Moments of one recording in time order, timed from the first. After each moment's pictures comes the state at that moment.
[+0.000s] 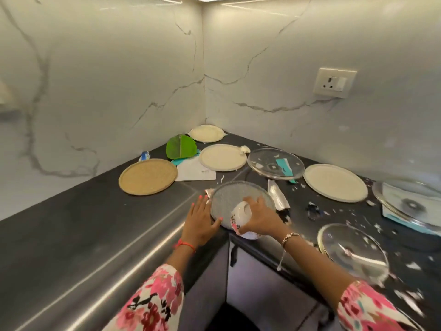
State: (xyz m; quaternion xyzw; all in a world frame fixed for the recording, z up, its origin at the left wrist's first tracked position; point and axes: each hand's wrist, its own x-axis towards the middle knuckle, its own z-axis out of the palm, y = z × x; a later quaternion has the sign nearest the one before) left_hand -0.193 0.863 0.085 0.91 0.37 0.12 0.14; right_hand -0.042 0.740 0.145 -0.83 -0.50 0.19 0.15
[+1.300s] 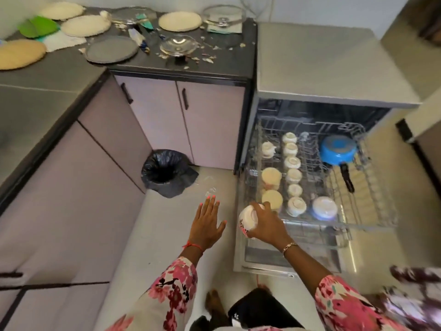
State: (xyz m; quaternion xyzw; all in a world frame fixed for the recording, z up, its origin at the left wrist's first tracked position) left_hand -0.502 0.199 -0.055 0.98 0.12 -0.07 0.16; right_hand -0.417 0.024 -0.002 -0.93 -0.20 0.28 0.14
